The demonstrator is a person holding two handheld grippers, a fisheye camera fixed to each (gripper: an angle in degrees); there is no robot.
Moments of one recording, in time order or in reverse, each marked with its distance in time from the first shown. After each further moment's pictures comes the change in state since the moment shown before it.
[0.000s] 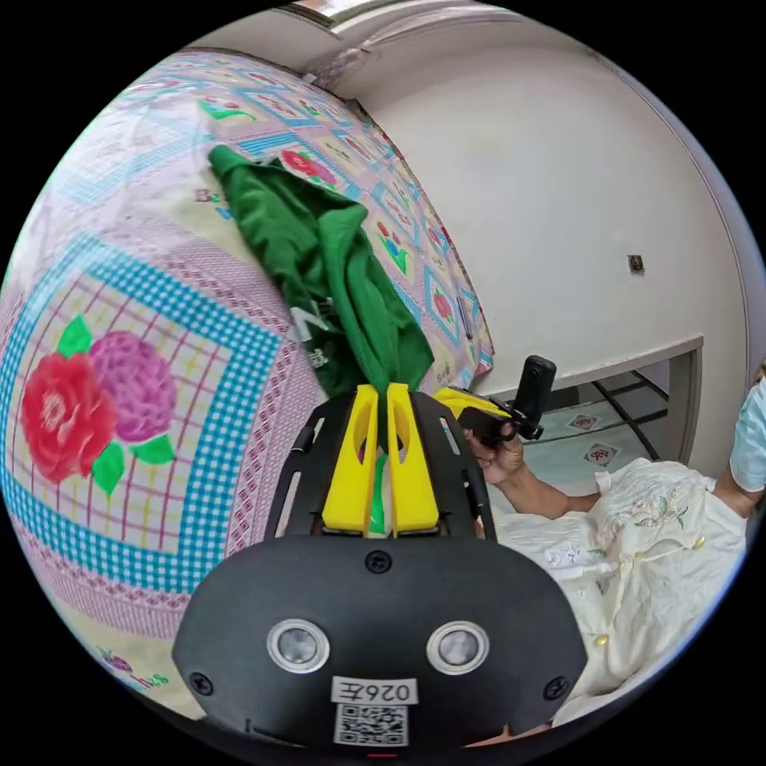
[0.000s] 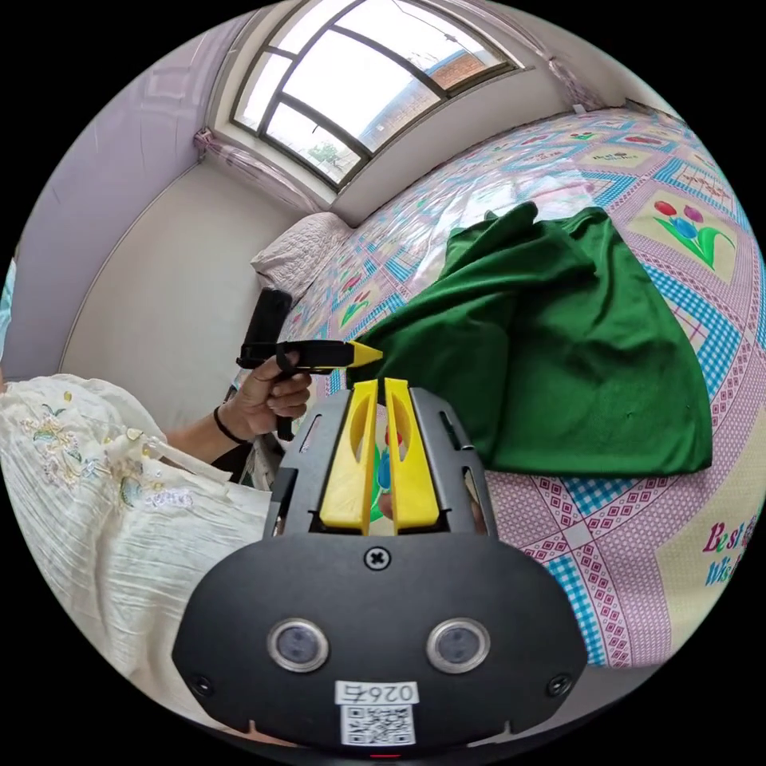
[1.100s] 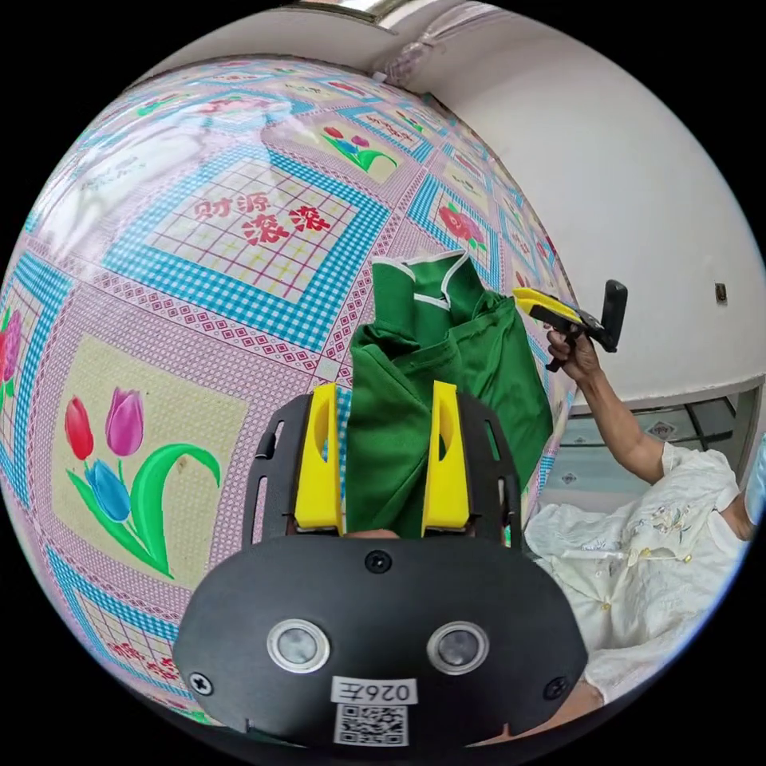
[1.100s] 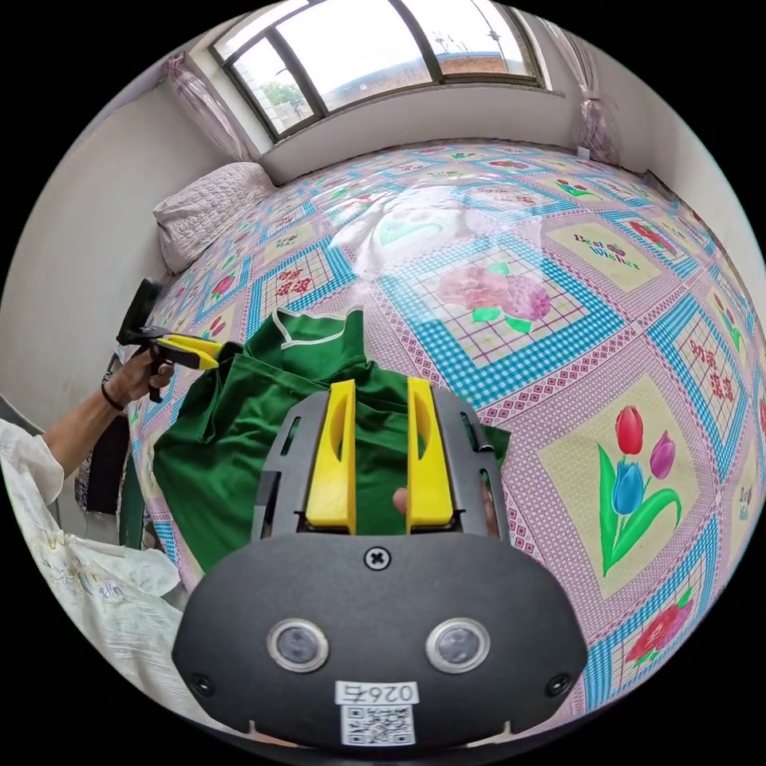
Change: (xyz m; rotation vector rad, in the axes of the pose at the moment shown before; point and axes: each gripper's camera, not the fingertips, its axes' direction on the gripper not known) left arm -0.063 -0.237 -0.011 -0.174 -0.279 0.069; right arm 0.156 -0.303 0.210 -0.140 0.394 -0.151
